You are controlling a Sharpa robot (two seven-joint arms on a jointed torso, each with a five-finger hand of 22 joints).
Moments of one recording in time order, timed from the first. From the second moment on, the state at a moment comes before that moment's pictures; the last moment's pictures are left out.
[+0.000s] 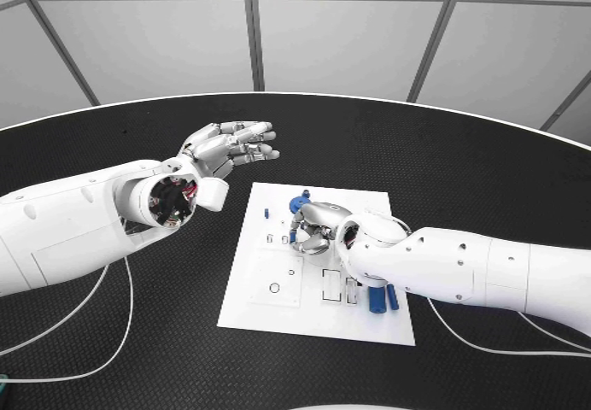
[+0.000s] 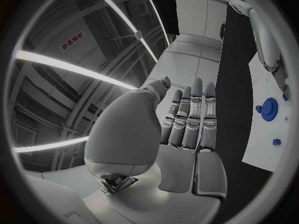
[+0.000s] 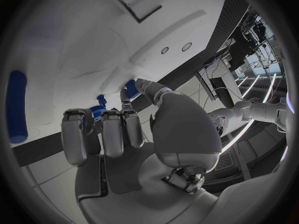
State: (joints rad) left arm 1.40 -0.80 -0.12 1.45 0.20 -0.10 0.31; left_hand 1.46 -0.16 0.41 0.16 0.05 0.90 0.23 0.24 0.22 1.09 0.17 0.07 0.07 1.00 0.10 0.56 0.38 0.17 0.83 0.24 0.47 0.21; right arm 1.22 -0.48 -0.17 1.33 -1.38 -0.34 -0.24; right_hand 1.18 -0.14 0.57 0.00 0.28 0.89 0.16 0.30 0.33 1.47 0.07 1.53 1.31 1.47 -0.01 1.55 1.31 0.01 1.47 0.10 1.56 1.31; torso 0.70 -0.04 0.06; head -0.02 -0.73
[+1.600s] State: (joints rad) left arm 1.40 -0.80 -0.12 1.42 0.17 -0.09 0.27; left_hand 1.44 -0.15 0.42 0.16 0.05 0.90 0.22 0.24 0.23 1.10 0.16 0.07 0.07 1.00 0.10 0.58 0.39 0.17 0.83 0.23 0.49 0.22; right arm 1.22 -0.54 -0.17 1.40 -1.38 -0.51 -0.11; right_hand 1.15 -0.19 0.51 0.02 0.21 0.79 0.19 0.24 0.31 1.47 0.10 1.50 1.31 1.47 0.02 1.54 1.31 0.01 1.46 0.12 1.55 1.31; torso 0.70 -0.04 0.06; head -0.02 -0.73
